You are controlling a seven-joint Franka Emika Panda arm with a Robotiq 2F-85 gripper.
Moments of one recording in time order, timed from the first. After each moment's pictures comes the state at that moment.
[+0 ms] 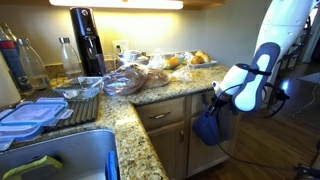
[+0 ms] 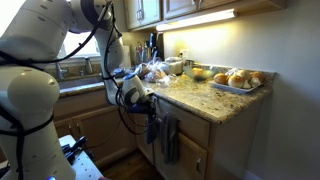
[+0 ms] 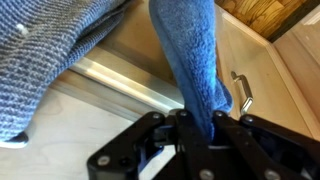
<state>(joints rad) 0.37 0.63 -0.14 -2.37 0.04 3.45 -0.11</state>
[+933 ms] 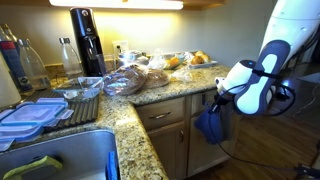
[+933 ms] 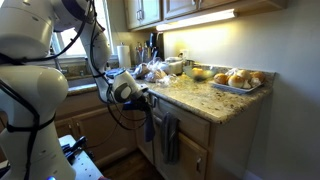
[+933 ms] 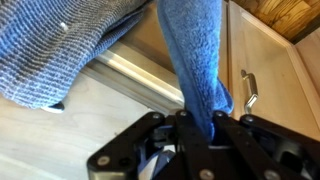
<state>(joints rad) 0.75 0.58 -0.41 -2.46 0.24 3.45 -0.14</state>
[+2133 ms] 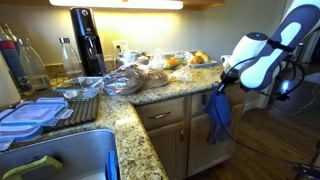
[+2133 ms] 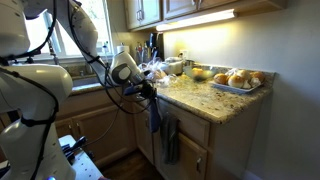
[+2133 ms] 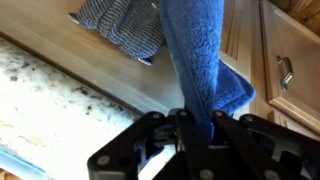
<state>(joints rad) 1.31 0.43 -1.04 -2.55 0.29 3.20 -0.20</state>
